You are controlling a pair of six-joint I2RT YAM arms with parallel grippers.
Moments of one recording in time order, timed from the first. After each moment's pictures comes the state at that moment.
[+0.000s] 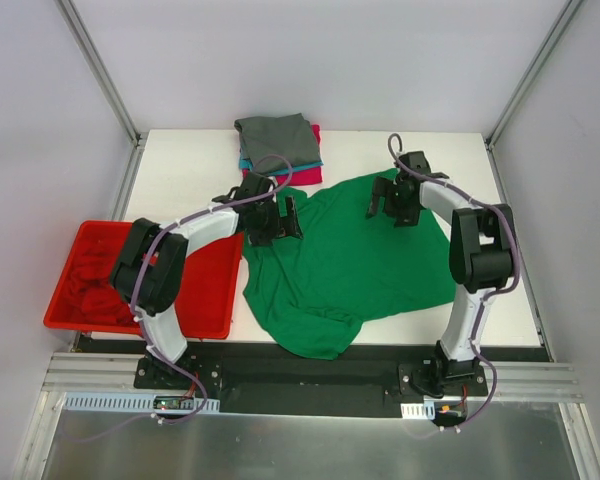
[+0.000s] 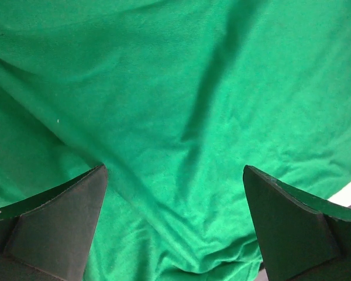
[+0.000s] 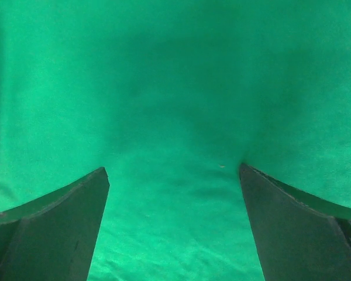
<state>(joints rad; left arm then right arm) -0.47 1.76 1.13 -0.32 0.25 -0.63 0.19 1.96 1.39 -0.50 -0.15 0.34</state>
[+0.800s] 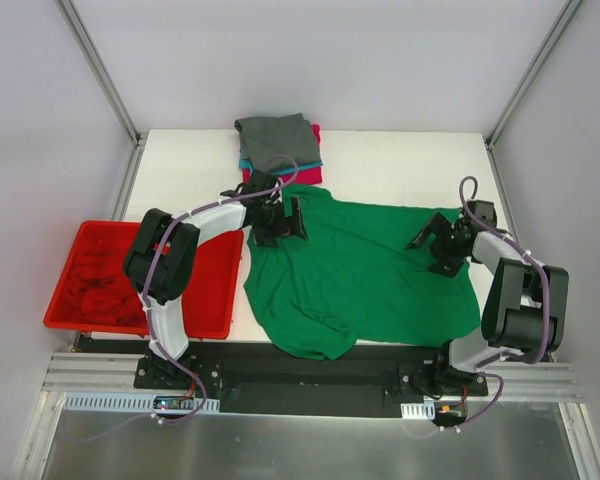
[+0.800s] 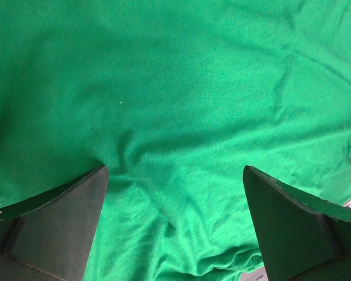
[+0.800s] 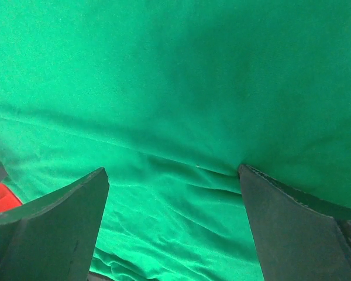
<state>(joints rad) -0.47 1.91 1.25 -0.37 0.31 -0.62 -0.17 1.56 0.85 -0.43 -0.35 0.48</state>
